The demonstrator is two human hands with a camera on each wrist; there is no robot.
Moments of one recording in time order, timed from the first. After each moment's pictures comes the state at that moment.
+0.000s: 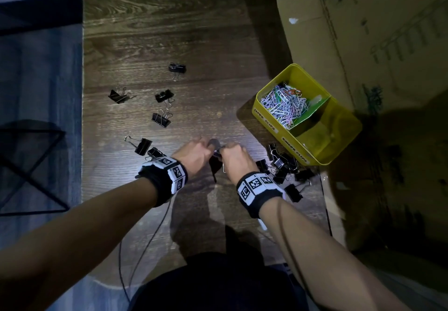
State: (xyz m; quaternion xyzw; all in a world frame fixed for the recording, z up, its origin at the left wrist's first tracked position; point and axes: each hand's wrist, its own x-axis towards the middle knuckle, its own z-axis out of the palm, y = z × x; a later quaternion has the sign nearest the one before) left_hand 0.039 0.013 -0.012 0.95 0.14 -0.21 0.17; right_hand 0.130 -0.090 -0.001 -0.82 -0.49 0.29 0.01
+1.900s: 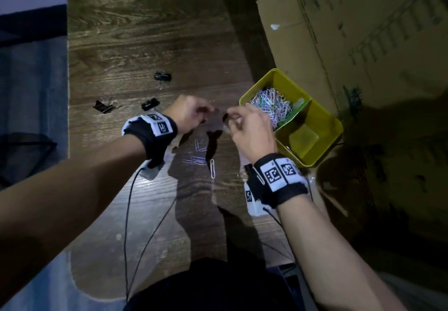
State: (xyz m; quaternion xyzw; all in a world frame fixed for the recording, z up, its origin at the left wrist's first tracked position) left_hand 0.111 0.074 0.034 0.91 0.24 -0.07 0.33; right_hand 0.196 -0.090 0.063 -0.86 -0.37 0.20 0.30
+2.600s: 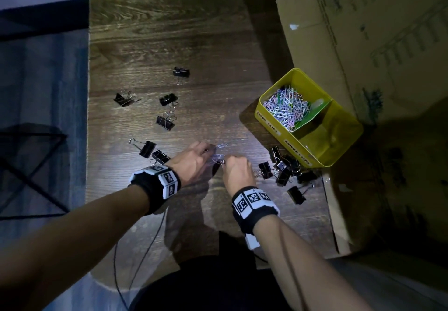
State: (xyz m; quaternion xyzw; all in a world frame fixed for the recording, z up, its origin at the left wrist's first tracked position) left_hand 0.006 0.025 -0.025 0.97 0.08 -0.11 0.18; right_hand 0.104 -0.099 -0.005 -0.88 -0.37 0.30 0.07
